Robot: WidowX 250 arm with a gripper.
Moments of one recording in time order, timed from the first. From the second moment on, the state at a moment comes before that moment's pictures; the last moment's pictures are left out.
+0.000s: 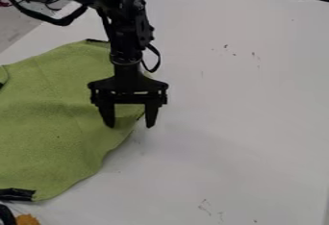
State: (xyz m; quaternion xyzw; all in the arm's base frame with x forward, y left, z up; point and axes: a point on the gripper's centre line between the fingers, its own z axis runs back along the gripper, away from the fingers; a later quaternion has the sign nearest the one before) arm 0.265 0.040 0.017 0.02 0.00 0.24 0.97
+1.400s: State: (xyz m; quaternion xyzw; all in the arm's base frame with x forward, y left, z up) arm 0.277 0.057 0.037 -0.01 0.01 0.27 0.96
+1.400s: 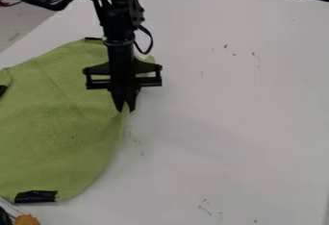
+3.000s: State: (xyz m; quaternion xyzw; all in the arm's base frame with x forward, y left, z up) arm 0.184 0.232 0.041 -0.07 -0.02 0.40 0.91
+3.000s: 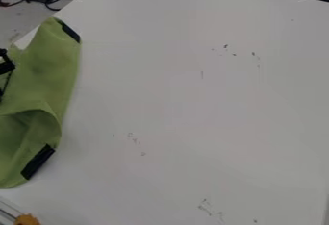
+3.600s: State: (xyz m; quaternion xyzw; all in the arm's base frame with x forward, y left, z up) arm 0.176 0.233 0.050 -0.09 -0.02 0.37 0.92
